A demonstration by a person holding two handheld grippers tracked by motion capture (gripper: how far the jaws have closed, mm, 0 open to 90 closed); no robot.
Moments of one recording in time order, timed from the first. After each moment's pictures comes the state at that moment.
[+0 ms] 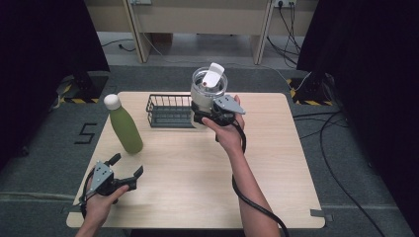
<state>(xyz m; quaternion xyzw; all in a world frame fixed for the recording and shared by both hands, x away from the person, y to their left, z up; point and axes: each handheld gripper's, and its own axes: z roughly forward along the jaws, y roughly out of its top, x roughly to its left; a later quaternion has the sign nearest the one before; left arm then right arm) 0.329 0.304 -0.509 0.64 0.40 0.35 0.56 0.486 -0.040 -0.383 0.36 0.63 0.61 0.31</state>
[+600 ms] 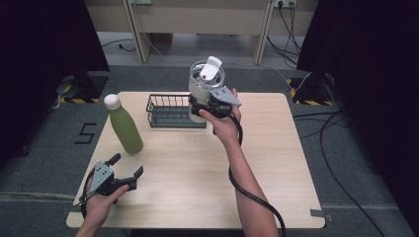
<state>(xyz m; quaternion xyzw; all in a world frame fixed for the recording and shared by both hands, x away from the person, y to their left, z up) 0.329 0.304 -0.510 0.64 0.40 0.35 0.56 0.508 -0.031 -0.376 0.37 0.63 0.60 0.31</state>
